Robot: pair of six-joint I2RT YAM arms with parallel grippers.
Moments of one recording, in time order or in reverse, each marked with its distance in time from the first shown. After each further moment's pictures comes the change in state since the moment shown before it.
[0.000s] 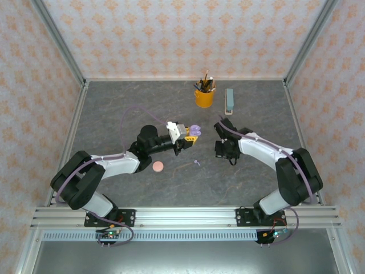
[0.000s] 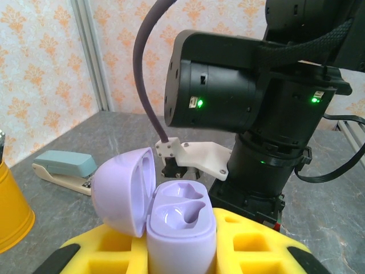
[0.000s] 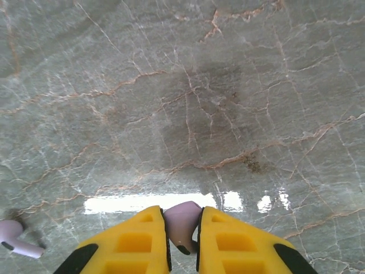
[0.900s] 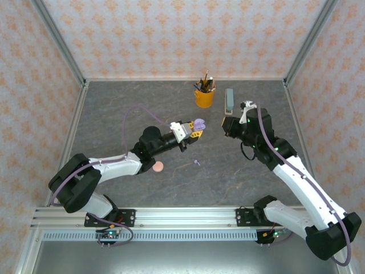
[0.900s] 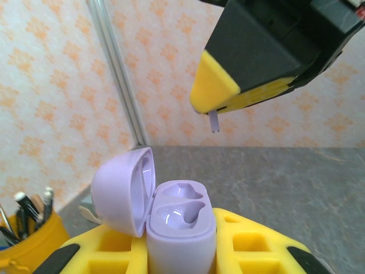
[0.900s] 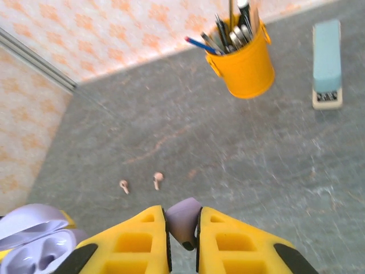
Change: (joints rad) left arm -0.085 -0.032 0.058 0.038 -0.204 0.114; right arm -0.030 -0.531 0.100 0.178 -0.063 -0.024
